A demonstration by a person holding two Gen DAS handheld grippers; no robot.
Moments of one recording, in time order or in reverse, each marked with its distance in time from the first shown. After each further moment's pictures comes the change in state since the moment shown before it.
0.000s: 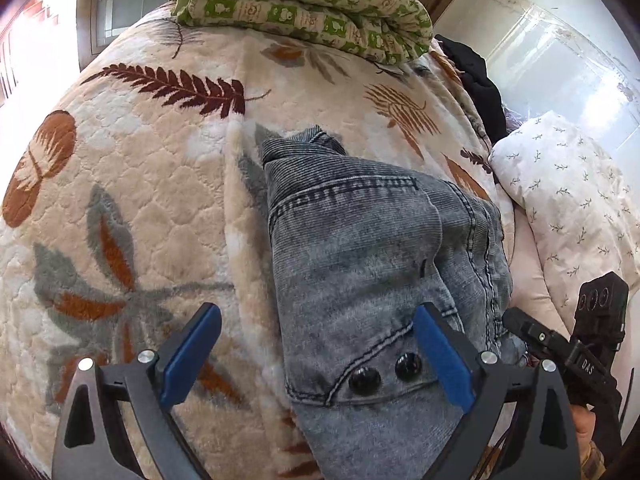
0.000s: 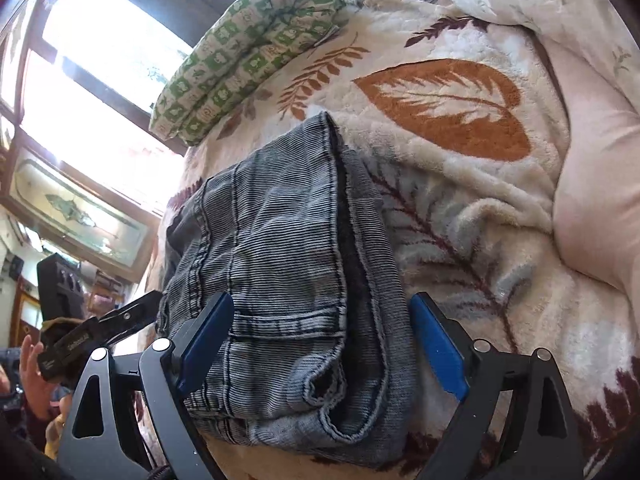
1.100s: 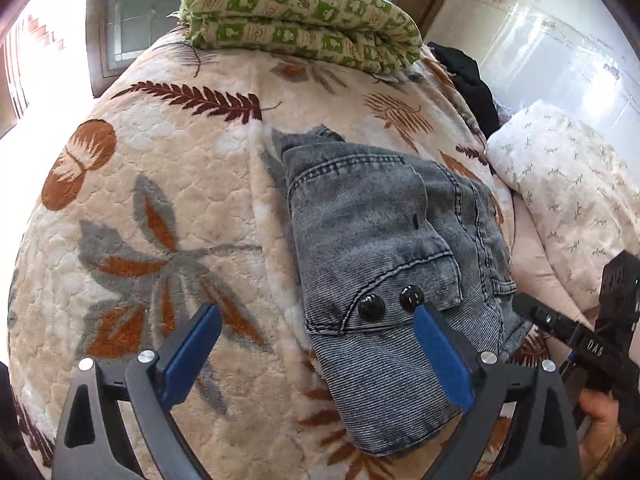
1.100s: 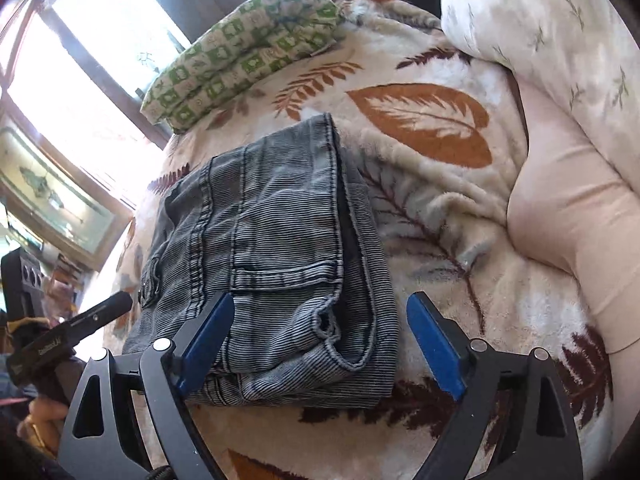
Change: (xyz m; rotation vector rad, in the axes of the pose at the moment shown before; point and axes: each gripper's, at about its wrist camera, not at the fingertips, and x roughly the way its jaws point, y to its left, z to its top) left arm -0.033 -0.003 -0.034 0.064 -0.071 0.066; right arm -0.024 0.018 -0.026 -0.062 -0.051 -0.175
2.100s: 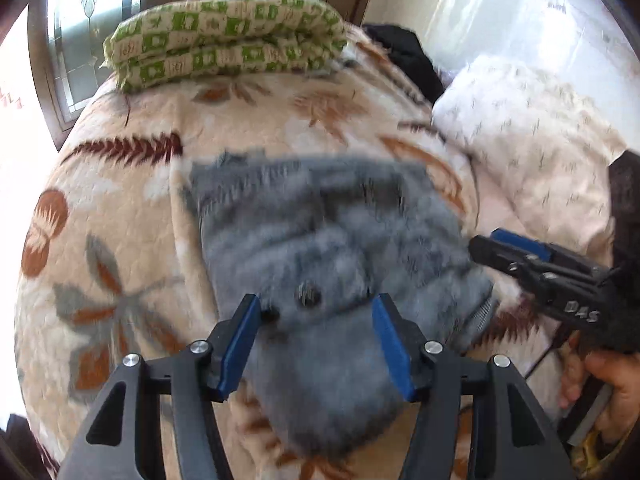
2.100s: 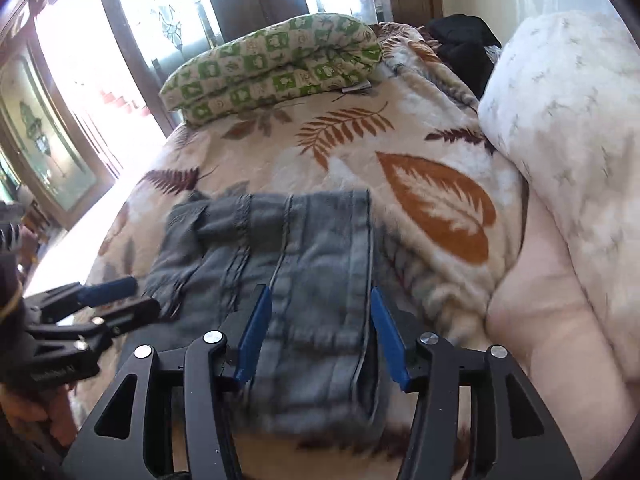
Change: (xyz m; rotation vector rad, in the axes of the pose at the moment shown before) left arm -0.004 -0.060 -0.002 0.218 0.020 -0.017; right arm -0.019 0.050 0.013 -0.232 -0.055 -0.123
